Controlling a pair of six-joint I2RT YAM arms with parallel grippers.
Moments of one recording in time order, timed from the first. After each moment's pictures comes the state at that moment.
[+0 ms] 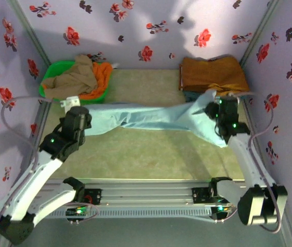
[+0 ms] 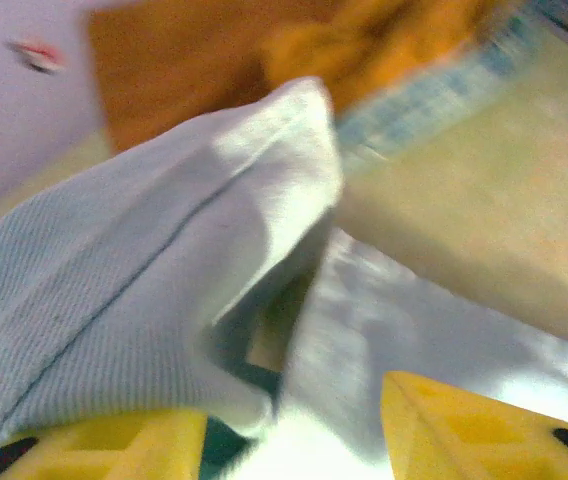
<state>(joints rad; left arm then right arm) -0.55 0.82 0.93 -0.71 -0.75 -0.38 0.06 1.04 0.80 -0.45 0.12 0.60</state>
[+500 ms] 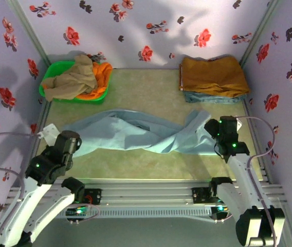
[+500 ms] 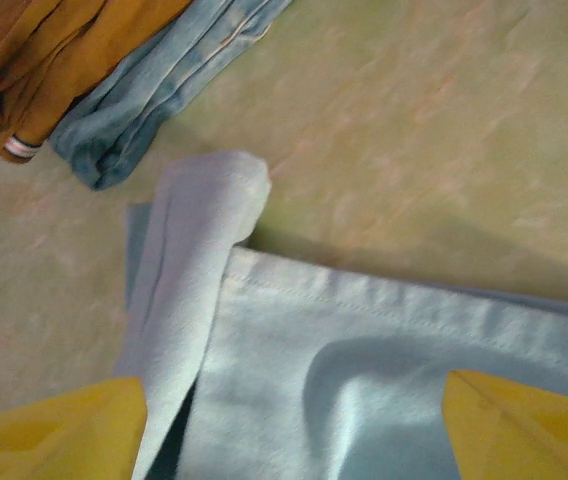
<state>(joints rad) -0.54 0.54 0.82 -1.12 -0.79 -0.87 0.04 0.83 0.57 -0.50 0.09 0.77</state>
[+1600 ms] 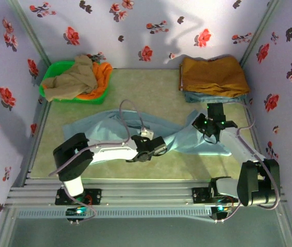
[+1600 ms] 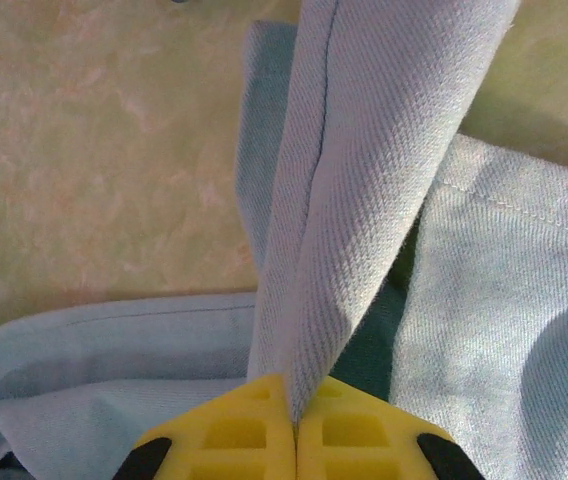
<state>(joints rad) -1.19 1.77 1.12 -0.73 -0.56 -0.83 0.12 1.25 0.75 -0.43 -0.18 0.76</state>
